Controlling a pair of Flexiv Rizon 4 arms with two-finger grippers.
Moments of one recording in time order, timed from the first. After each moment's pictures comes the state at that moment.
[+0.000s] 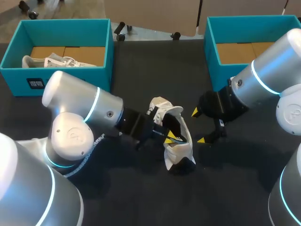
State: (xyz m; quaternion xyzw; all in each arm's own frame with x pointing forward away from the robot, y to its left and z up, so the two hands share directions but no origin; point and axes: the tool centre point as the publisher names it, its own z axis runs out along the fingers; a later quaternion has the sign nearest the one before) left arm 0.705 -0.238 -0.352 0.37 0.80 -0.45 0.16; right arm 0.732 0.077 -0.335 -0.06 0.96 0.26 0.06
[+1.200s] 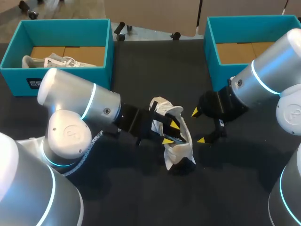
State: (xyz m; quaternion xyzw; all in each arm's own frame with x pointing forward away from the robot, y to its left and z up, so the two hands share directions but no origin) left arm 0.704 -0.241 -0.324 0.38 0.78 -0.46 0.18; right arm 0.732 0.077 -0.335 -0.06 0.96 0.26 0.06
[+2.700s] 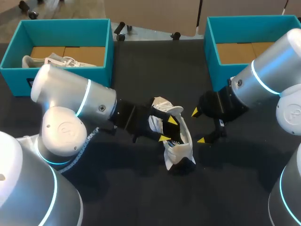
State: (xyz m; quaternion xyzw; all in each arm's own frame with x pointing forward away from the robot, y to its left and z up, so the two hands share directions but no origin) left arm 0.706 -0.231 -0.304 0.39 0.78 -0.46 0.20; right arm 0.732 0.077 -0.335 -0.06 0.96 0.26 0.06
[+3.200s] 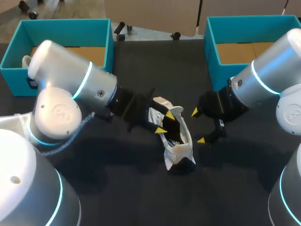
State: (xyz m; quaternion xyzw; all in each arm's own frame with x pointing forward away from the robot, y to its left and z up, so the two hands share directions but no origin) left arm 0.712 -0.222 -0.276 0.43 0.78 -0.42 0.17; right arm 0.732 0.077 -0.335 -0.06 0.96 0.26 0.06
